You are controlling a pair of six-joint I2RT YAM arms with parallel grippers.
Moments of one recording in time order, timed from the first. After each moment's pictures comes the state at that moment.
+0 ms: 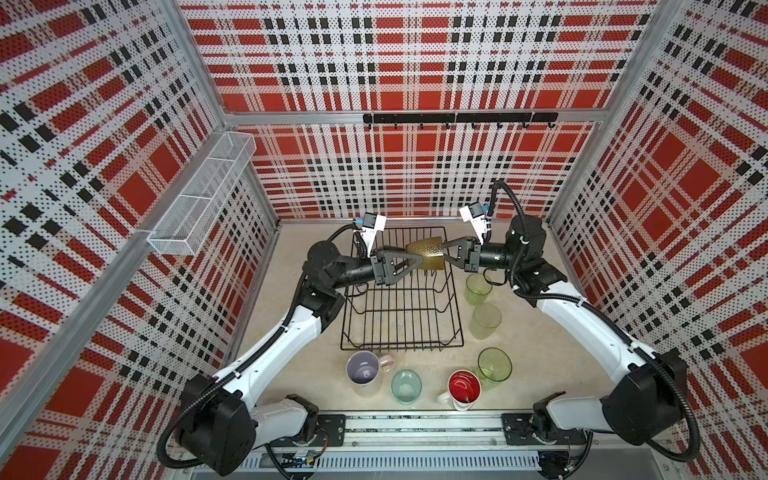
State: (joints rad) left arm -0.46 1.24 0.96 0.52 0.92 -0.94; right arm 0.40 1.37 1.17 0.15 -1.03 0.62
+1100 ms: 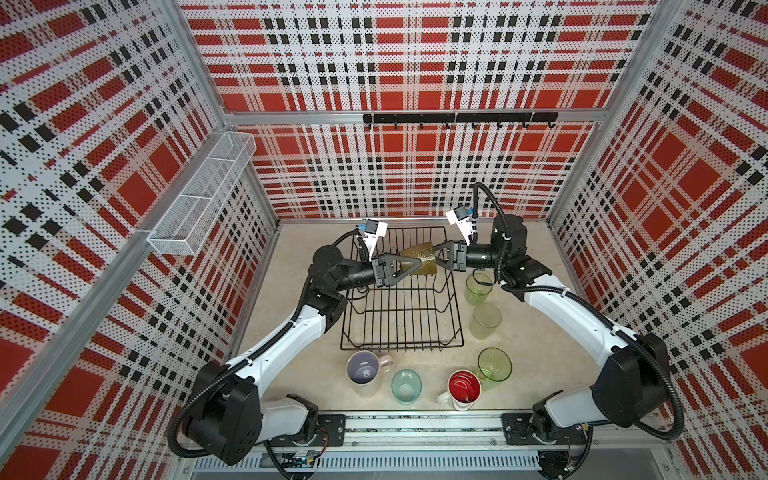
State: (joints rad) left arm -0.42 1.28 0.88 0.61 0.96 -1.01; right arm 0.42 1.46 1.21 0.10 -0.98 0.61
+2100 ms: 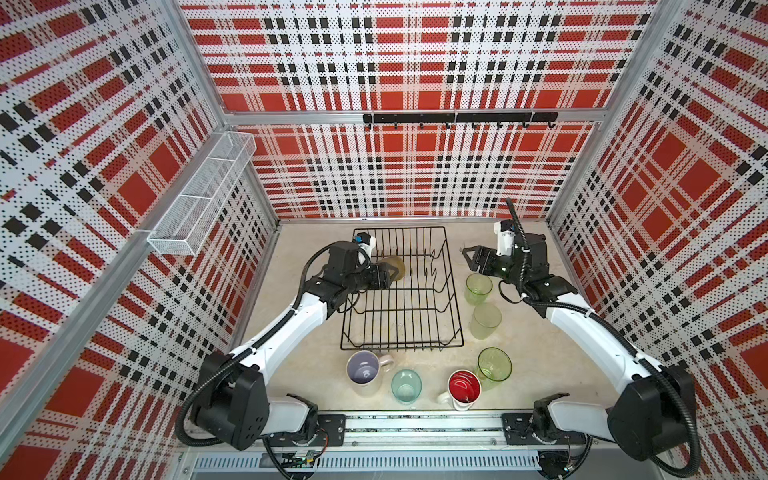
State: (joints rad) left arm -0.41 1.36 1.01 -0.28 0.27 -0.40; right arm 0.28 1.26 1.01 -0.18 -0.20 0.45
